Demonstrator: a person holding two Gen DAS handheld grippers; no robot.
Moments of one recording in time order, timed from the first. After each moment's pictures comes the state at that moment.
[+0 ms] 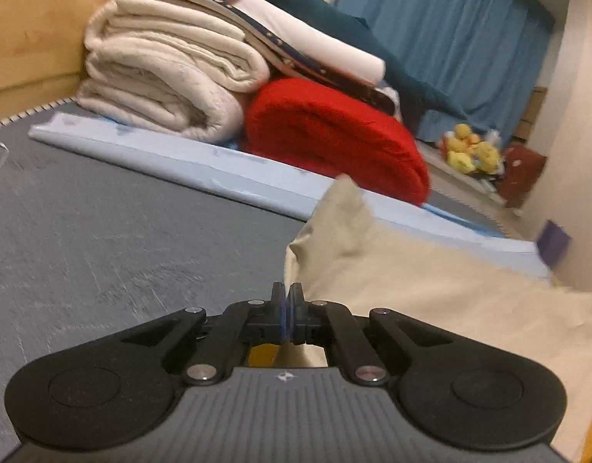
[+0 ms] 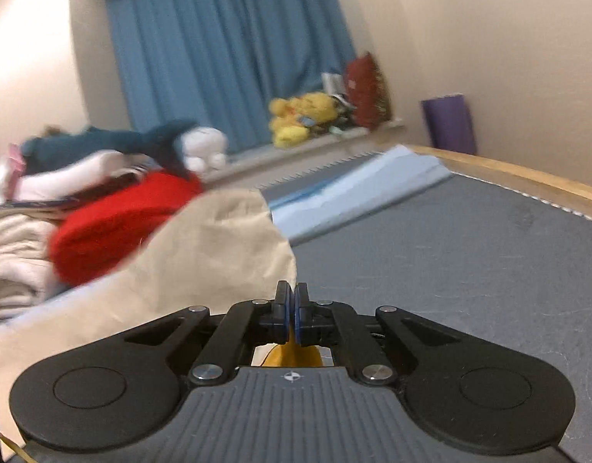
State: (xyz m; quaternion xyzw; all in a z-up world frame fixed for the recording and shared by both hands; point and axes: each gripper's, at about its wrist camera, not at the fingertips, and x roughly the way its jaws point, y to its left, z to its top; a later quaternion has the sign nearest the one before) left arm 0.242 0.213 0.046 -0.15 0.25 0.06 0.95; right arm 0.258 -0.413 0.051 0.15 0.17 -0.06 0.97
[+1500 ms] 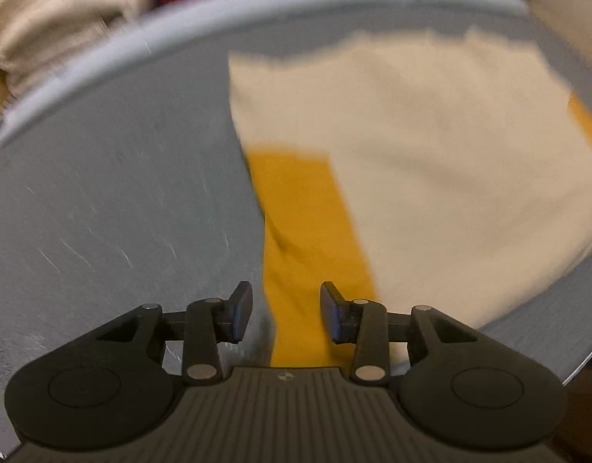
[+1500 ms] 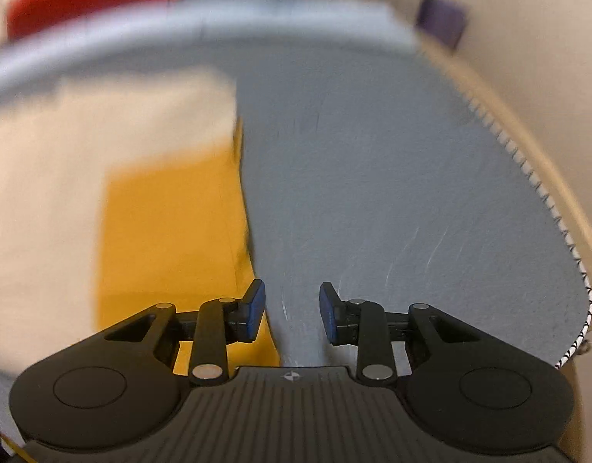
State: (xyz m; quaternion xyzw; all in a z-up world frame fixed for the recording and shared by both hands) left arm 0.148 0.151 0.005 0.10 0.48 -0.03 0.87; right arm 0.159 -0.401 0.028 -0.03 0.42 -0.10 0.90
